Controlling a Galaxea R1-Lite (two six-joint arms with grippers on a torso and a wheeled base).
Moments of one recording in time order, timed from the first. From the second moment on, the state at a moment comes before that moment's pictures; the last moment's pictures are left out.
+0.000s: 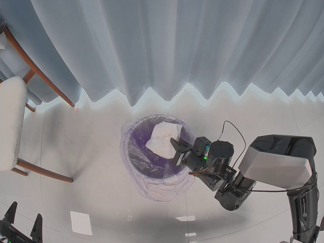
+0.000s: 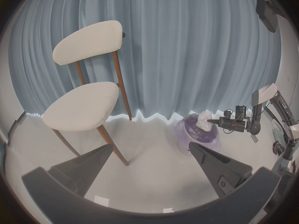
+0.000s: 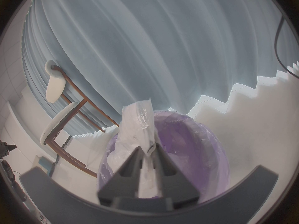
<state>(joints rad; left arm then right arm) 0.00 0.02 -0.02 0.01 0.01 -0.01 0.68 2.41 -0.92 -1.50 -0.09 0.28</state>
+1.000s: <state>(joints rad) 0.00 0.02 -0.02 0.01 0.01 0.00 0.49 1.60 -0.27 -1.29 -0.12 0.16</state>
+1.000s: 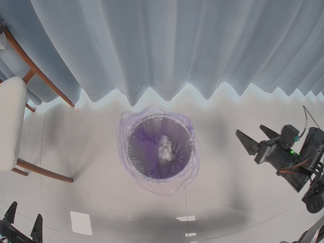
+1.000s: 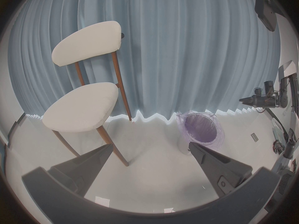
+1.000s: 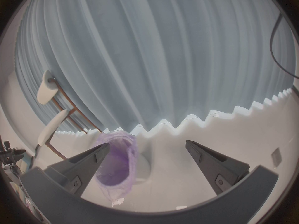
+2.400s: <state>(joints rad) 0.00 0.02 -0.02 0.01 0.01 0.00 0.00 0.03 -0.02 -0.02 -0.01 -0.11</state>
